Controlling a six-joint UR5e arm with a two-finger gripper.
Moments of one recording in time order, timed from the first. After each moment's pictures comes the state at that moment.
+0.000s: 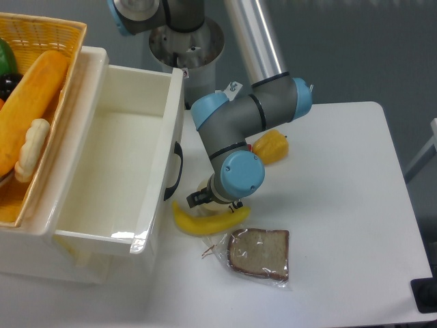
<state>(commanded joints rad) 2.41 -2.07 -1.64 -1.34 1.54 0.01</state>
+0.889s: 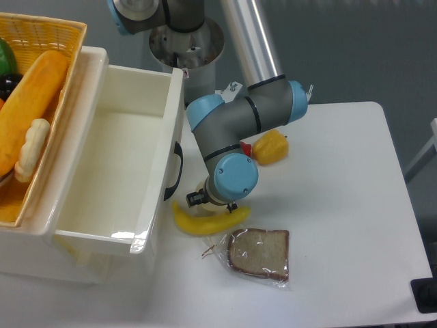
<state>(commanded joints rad) 2.41 -2.06 -1.62 -1.34 1.57 0.05</state>
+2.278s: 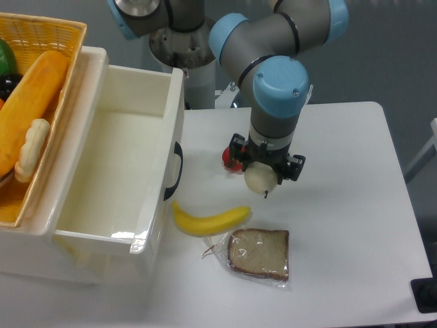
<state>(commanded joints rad) 2.55 -1.84 -1.52 -1.35 1.60 1.07</state>
